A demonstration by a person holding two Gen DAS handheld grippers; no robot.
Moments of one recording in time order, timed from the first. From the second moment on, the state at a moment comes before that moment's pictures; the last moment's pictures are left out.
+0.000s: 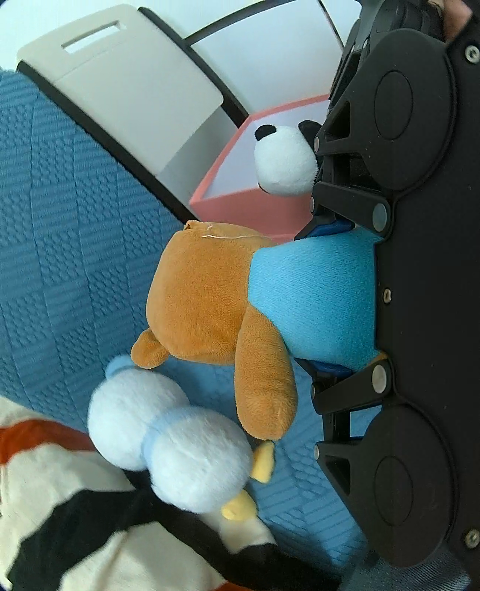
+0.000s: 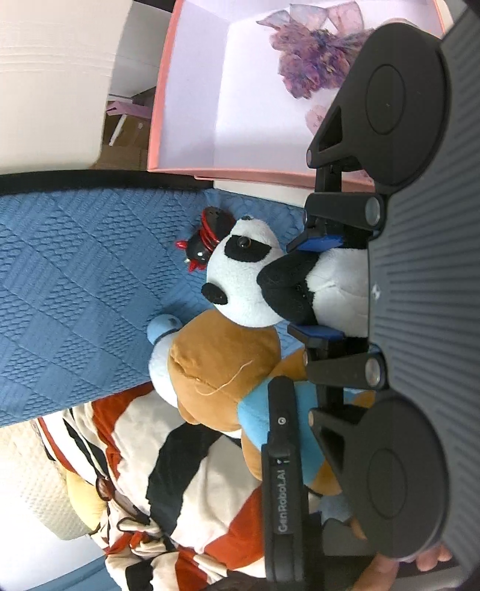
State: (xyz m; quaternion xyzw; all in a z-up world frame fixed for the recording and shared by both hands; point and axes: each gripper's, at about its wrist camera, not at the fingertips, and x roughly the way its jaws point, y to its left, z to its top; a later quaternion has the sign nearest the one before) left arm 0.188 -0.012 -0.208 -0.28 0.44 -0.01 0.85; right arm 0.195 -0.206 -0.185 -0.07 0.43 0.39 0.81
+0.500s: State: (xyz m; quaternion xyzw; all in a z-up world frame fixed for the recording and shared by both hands) left arm 0.223 -0.068 -0.137 -0.26 0.40 -0.05 0.88; right arm 0.223 -0.252 -0.129 -0.07 0.39 0.40 0.83
